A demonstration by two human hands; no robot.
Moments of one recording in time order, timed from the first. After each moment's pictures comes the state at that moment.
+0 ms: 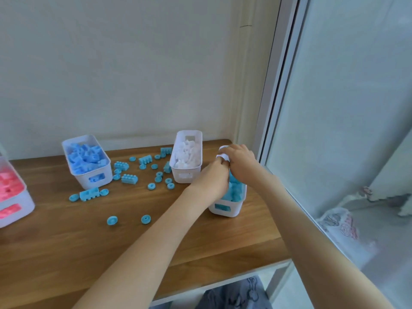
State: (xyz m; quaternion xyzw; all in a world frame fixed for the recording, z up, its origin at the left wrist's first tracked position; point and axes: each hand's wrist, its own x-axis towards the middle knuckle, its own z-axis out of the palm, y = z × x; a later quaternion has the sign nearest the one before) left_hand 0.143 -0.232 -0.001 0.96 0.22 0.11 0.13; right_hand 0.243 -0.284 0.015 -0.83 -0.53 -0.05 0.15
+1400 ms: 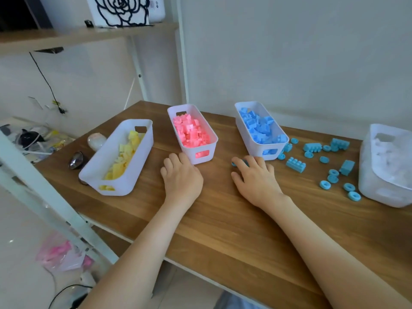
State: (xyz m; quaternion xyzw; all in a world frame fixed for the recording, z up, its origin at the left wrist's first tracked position) left_hand -0.194 -0.041 -0.091 0.68 0.71 0.19 -0.05; right_hand -0.020 -0.078 -0.078 -0.69 -0.72 0.00 0.12
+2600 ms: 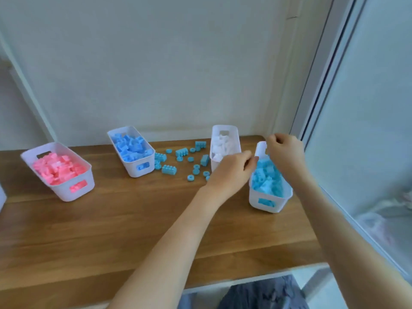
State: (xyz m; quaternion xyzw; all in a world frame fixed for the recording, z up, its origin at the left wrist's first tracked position) left_hand 0.080 -0.203 0.003 0.89 0.16 0.27 0.32; right_hand 0.199 -0.274 0.027 -0.81 -0.31 -0.06 0.49
